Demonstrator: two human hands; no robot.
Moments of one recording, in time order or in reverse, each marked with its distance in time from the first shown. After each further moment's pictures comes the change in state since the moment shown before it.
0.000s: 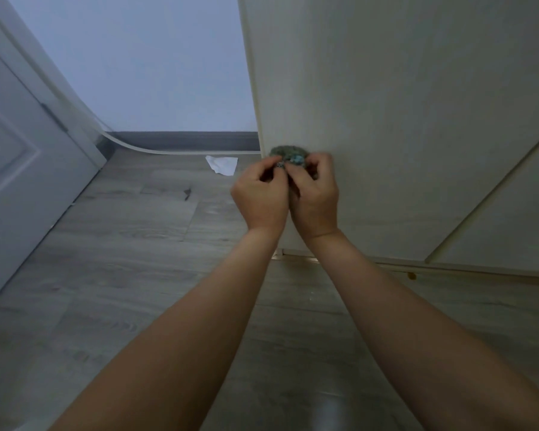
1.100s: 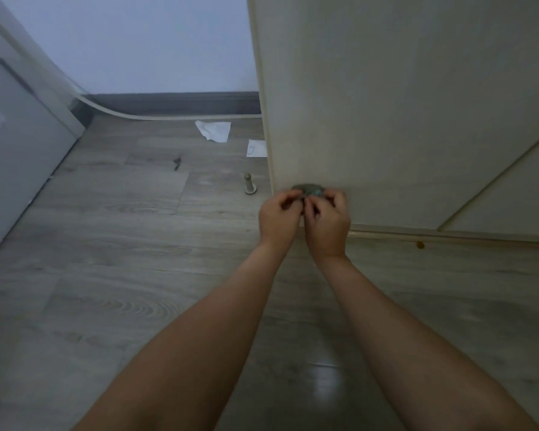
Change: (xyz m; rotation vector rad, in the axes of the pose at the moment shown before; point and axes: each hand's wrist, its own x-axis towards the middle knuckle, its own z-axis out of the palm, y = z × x) left_hand -0.063 -0.120 -0.001 -0.010 -0.461 -0.458; right_hand -0.100 0.104 0.025 -0.225 0.115 0.076
